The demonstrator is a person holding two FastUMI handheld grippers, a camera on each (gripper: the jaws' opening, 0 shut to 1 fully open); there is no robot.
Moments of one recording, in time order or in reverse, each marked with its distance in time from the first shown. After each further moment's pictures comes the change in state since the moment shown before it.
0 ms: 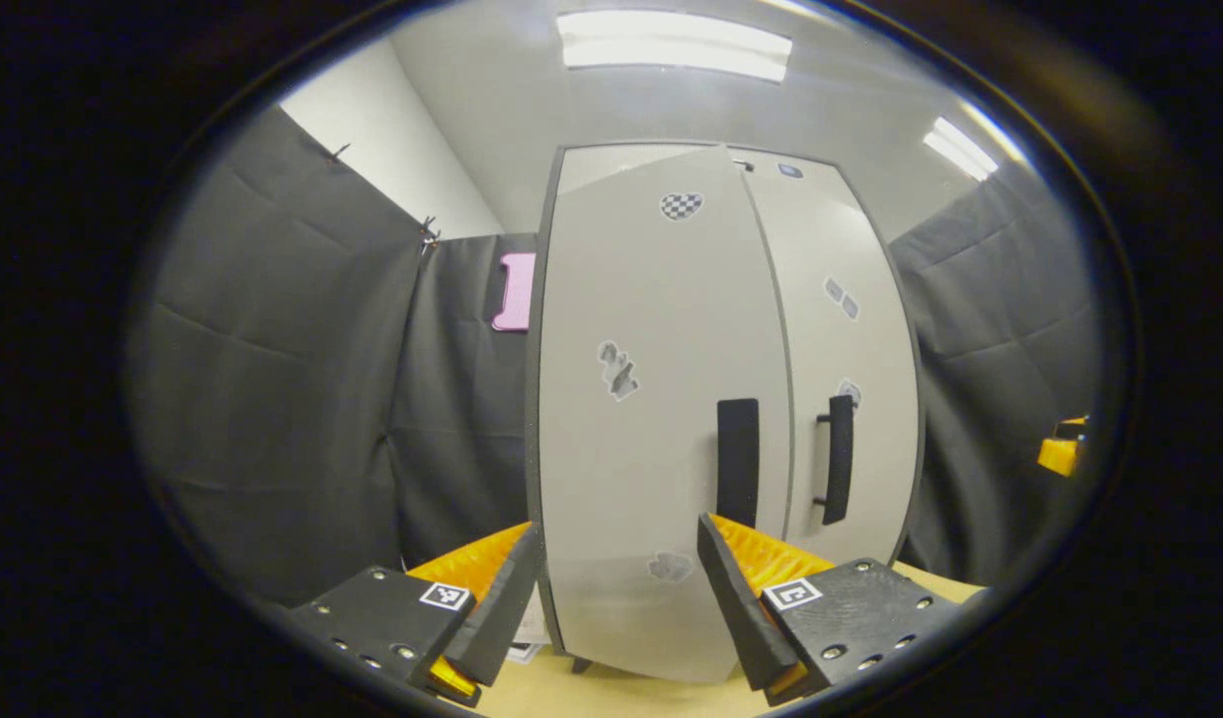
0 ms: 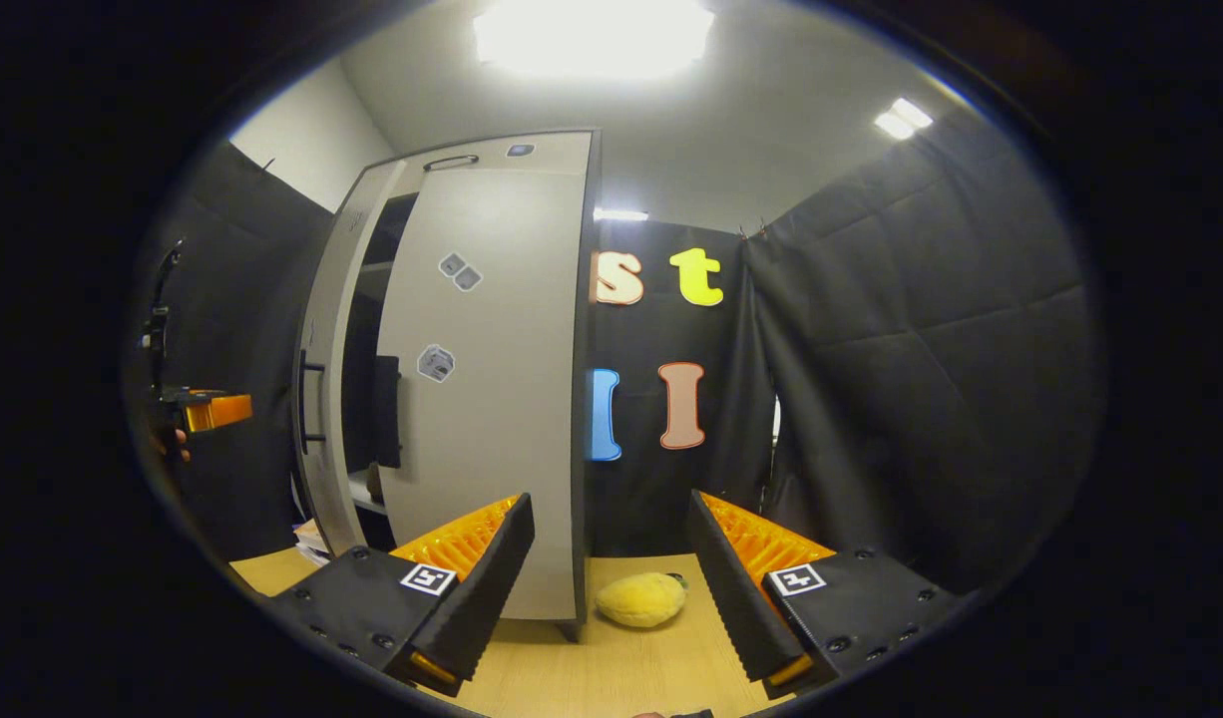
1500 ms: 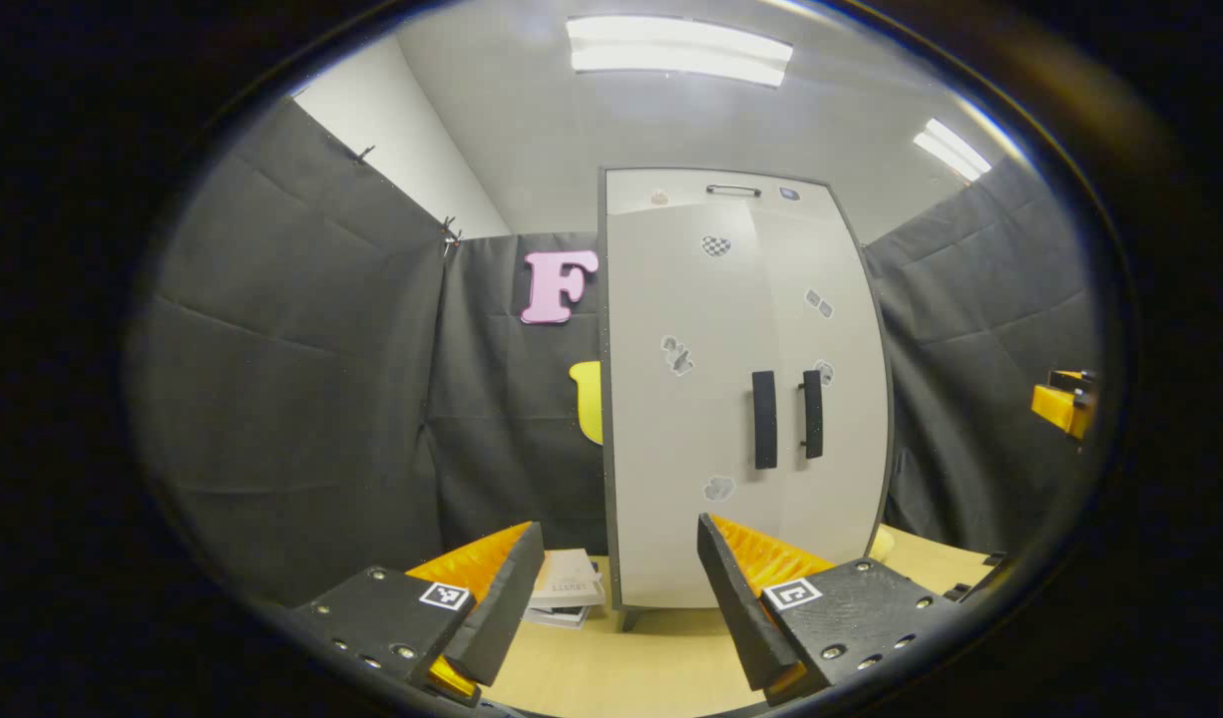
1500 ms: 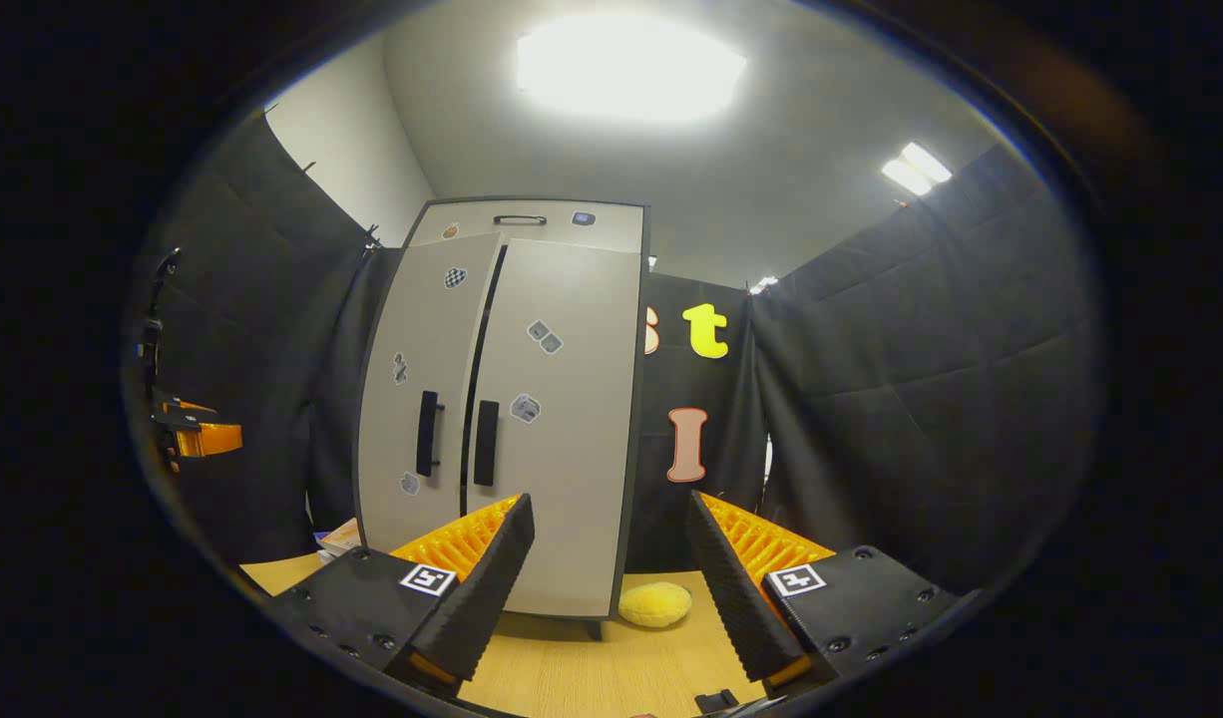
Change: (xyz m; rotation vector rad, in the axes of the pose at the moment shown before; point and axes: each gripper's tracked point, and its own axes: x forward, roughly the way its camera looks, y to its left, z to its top) left arm -0.135 0.092 -0.007 0.023 0.035 -0.006; right arm -0.105 0.082 0.036 -0.082 -0.116 -0.020
